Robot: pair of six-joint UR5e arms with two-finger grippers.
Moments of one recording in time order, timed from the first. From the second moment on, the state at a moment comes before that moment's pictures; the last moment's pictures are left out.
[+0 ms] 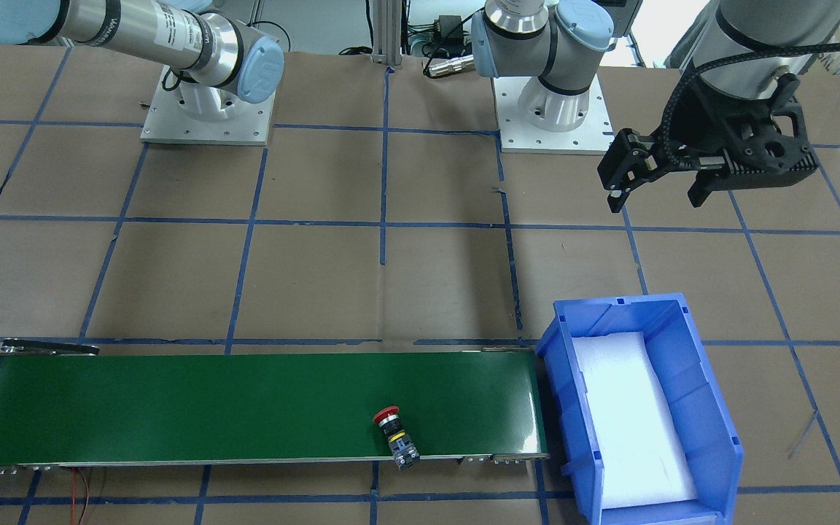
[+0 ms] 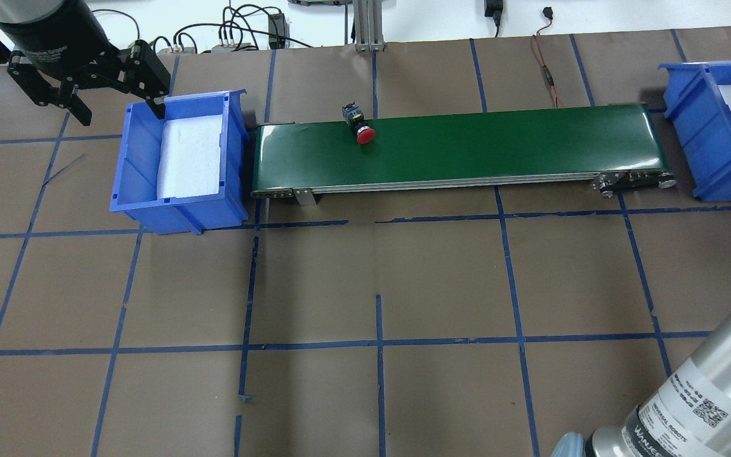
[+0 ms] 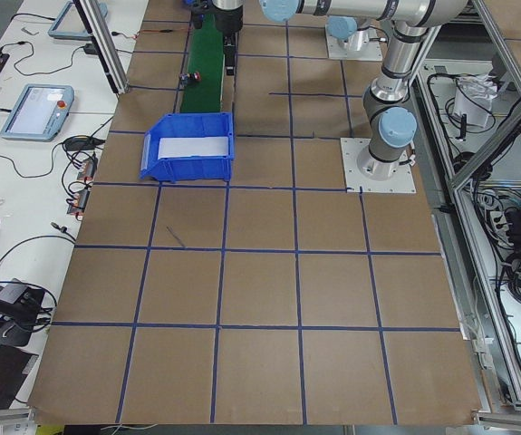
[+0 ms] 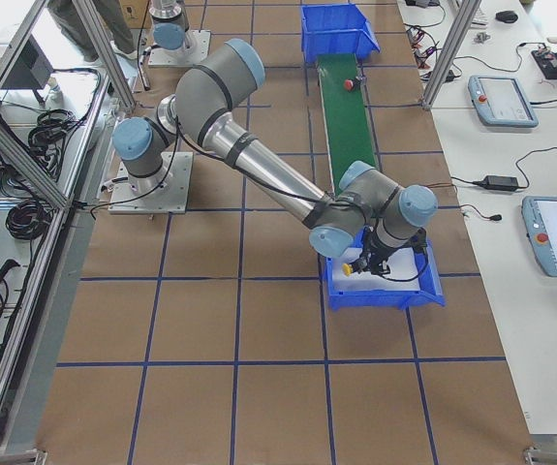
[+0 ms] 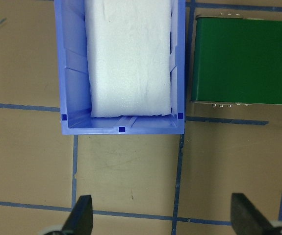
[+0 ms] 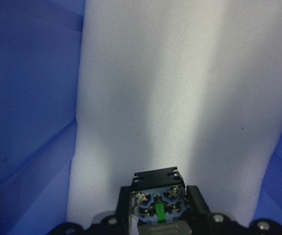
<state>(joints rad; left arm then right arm) -1.48 -1.64 -1.42 -1.63 1.62 0.01 0.93 -0.80 1.06 -1.72 -1.61 -0.80</state>
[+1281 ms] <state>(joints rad) -1.49 -1.64 -1.42 -1.63 1.61 0.01 0.93 -0.79 1.05 -1.73 -1.61 -0.80</state>
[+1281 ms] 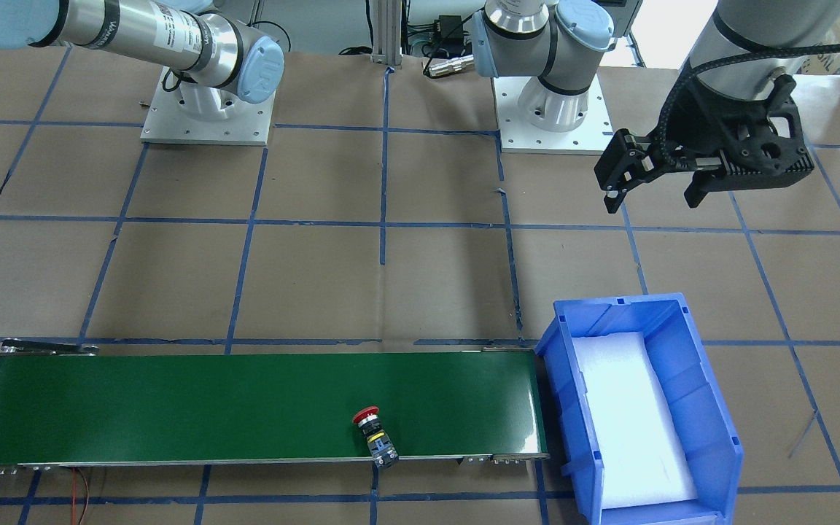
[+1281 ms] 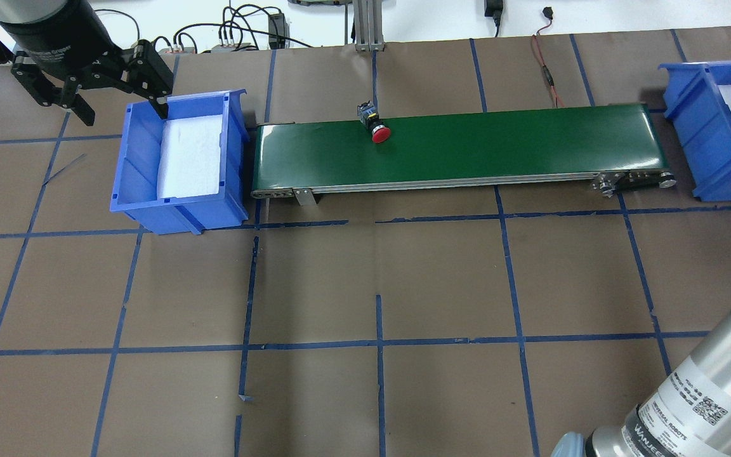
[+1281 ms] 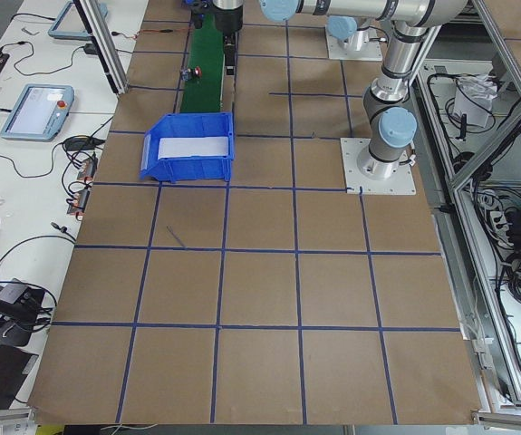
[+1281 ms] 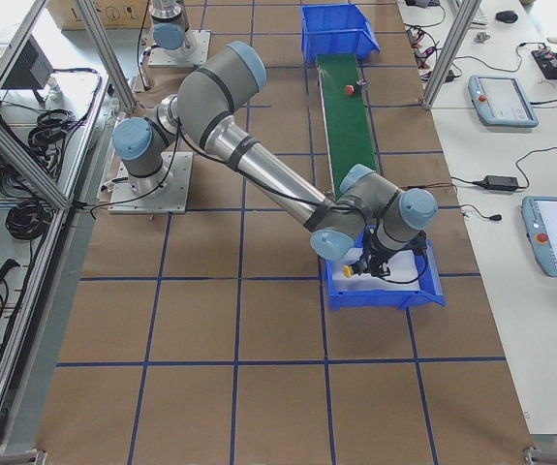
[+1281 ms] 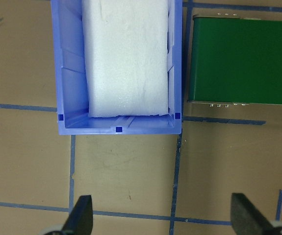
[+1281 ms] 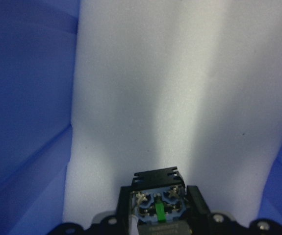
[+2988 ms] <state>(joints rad) -1.49 -1.64 -1.42 -1.63 1.61 0.01 0.96 -0.93 1.04 -1.72 -1.54 -0.82</state>
